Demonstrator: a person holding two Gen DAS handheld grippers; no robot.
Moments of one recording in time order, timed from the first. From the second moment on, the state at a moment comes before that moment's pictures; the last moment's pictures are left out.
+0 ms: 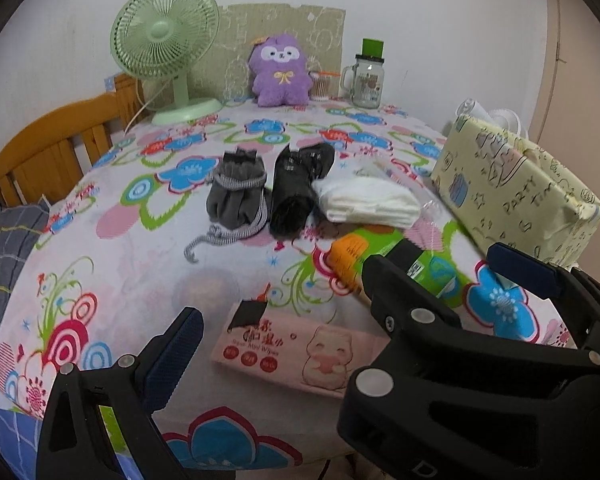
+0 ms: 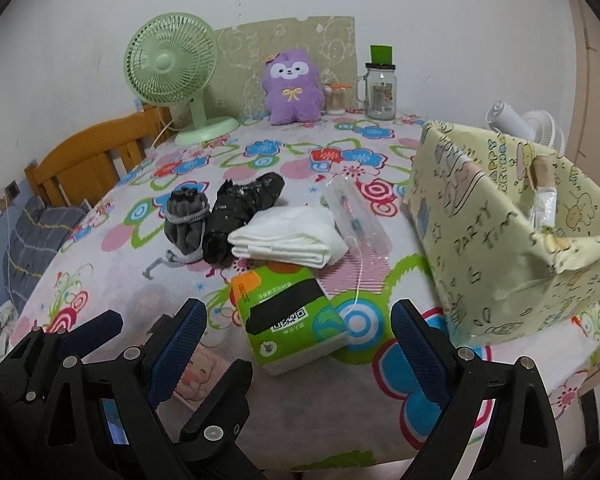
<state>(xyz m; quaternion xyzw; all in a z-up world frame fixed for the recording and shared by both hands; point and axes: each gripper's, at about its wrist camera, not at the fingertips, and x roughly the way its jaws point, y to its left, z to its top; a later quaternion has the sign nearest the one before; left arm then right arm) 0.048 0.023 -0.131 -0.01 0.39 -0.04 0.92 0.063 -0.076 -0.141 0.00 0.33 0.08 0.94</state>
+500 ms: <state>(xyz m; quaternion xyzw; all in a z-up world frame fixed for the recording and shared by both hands) 0.054 0.026 -0.149 0.00 0.40 -0.02 0.92 0.079 -0.066 -0.164 -0.02 0.37 0.09 0.93</state>
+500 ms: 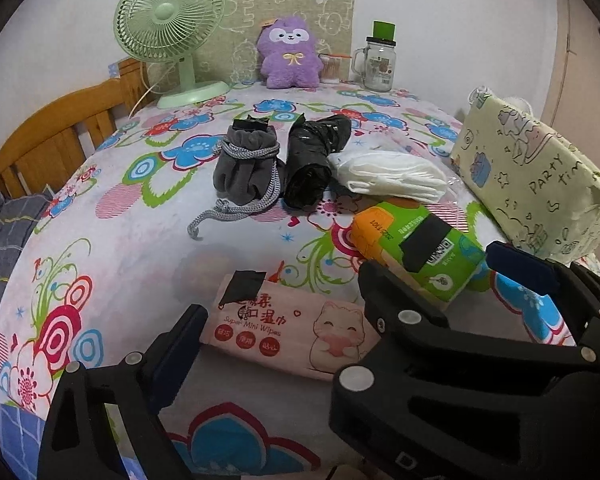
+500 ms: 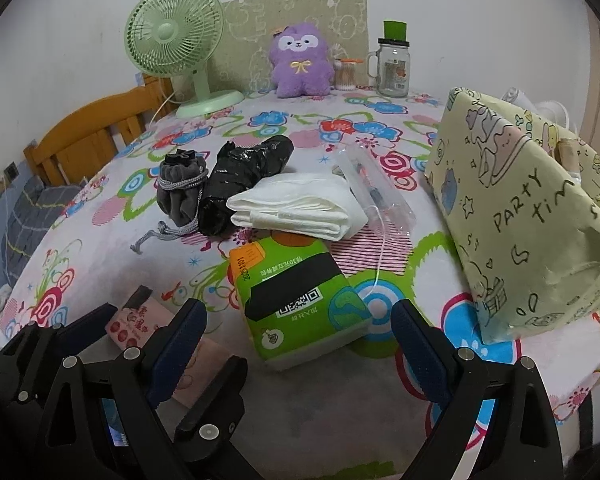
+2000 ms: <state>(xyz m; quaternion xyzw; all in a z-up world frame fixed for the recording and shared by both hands) 0.068 0.034 -0.140 -0.01 0.40 -0.04 0.92 0.094 -0.059 -0.156 -0.02 0.38 0.11 0.92</state>
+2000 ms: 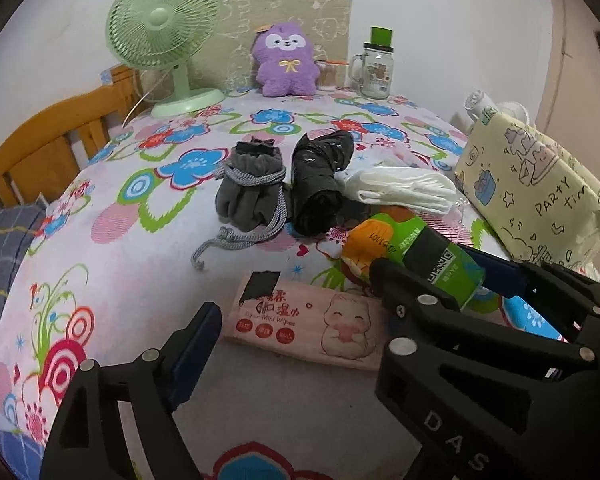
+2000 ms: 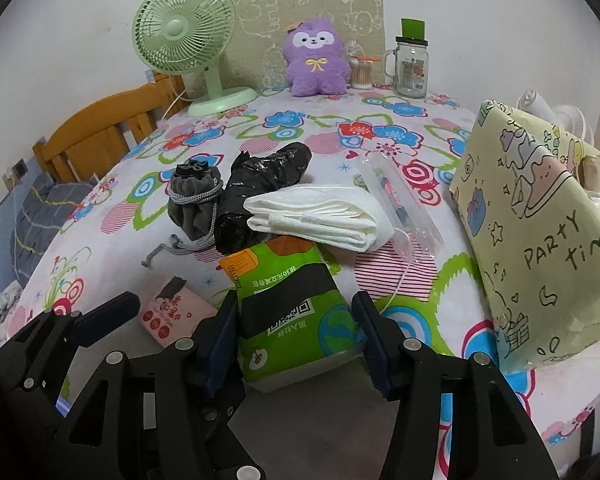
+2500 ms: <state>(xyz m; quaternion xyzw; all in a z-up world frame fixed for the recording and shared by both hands) 0.069 0.018 -0.145 -0.03 0.41 -0.03 0.91 0.091 -0.078 -0.152 -0.01 0.37 0.10 0.92</state>
